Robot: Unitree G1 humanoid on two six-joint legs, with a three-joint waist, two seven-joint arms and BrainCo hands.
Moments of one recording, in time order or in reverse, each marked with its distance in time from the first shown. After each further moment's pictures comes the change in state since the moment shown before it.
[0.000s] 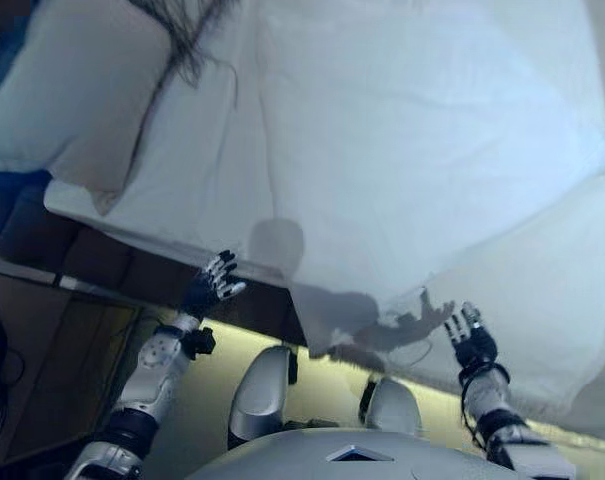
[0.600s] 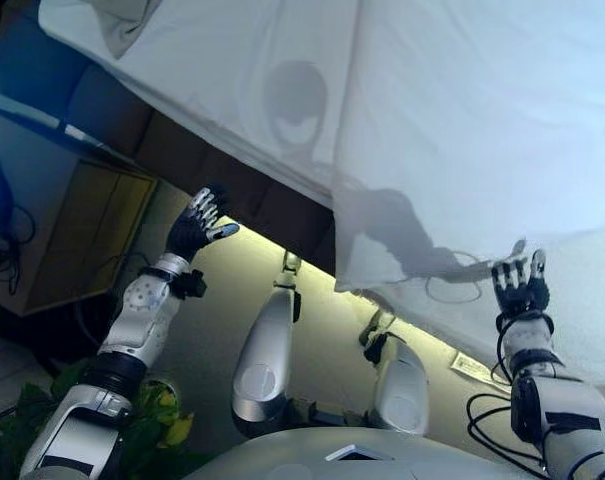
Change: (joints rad) left arm -0.151 0.119 -0.012 -0.018 -0.067 -0.020 -0.001; right arm -0.221 -0.131 -0.072 0.070 0.209 0.091 0.004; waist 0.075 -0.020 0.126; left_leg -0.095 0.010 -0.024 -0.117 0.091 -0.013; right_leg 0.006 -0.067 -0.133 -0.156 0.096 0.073
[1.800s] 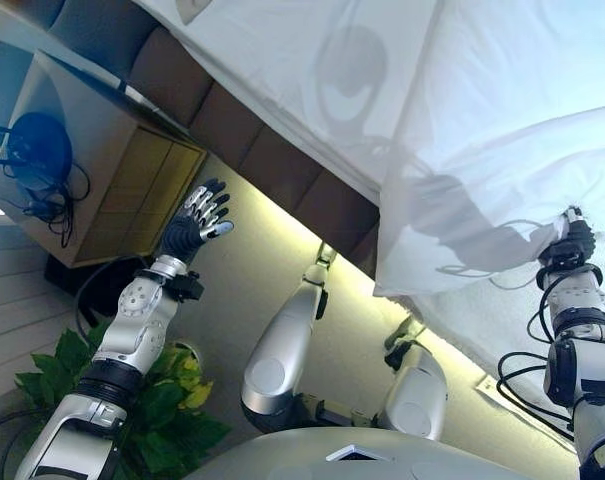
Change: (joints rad) left arm 0.047 -0.004 0.021 -0.085 -0.089 0.017 -0.044; right arm -0.163 -0.116 0.021 0.013 -0.085 0.098 0.078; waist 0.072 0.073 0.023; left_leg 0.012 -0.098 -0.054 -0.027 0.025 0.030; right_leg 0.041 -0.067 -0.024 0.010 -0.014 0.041
